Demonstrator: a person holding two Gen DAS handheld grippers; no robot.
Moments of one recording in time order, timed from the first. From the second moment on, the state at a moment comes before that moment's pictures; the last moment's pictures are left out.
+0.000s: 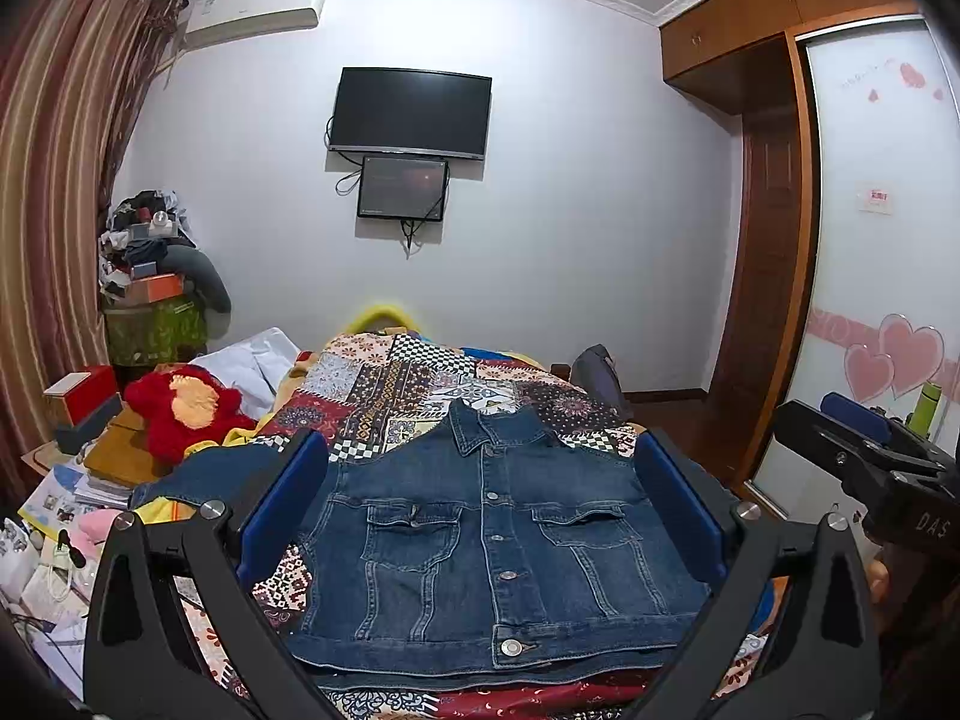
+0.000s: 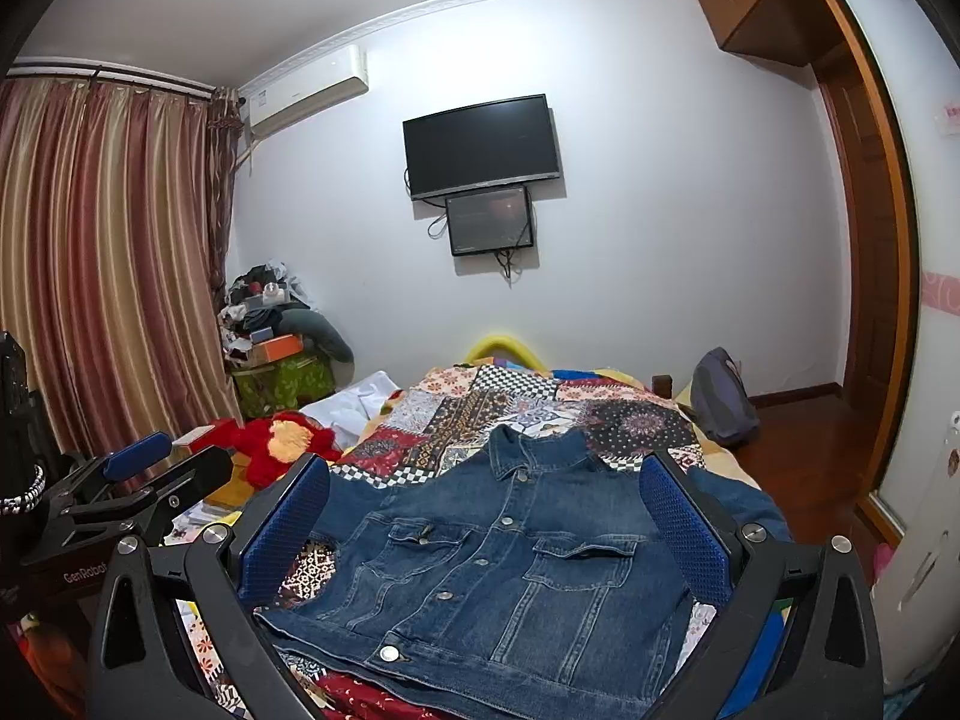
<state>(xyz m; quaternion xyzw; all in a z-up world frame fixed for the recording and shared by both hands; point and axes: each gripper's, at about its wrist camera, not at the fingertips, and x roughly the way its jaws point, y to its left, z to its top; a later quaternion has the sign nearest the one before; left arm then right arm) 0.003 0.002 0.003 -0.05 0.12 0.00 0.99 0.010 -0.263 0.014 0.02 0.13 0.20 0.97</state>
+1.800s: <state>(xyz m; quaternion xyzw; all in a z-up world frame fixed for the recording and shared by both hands) 0.005 0.001 0.001 -0.05 0.13 0.01 0.99 0.013 -0.262 0.010 0.02 0.13 0.20 0.97</state>
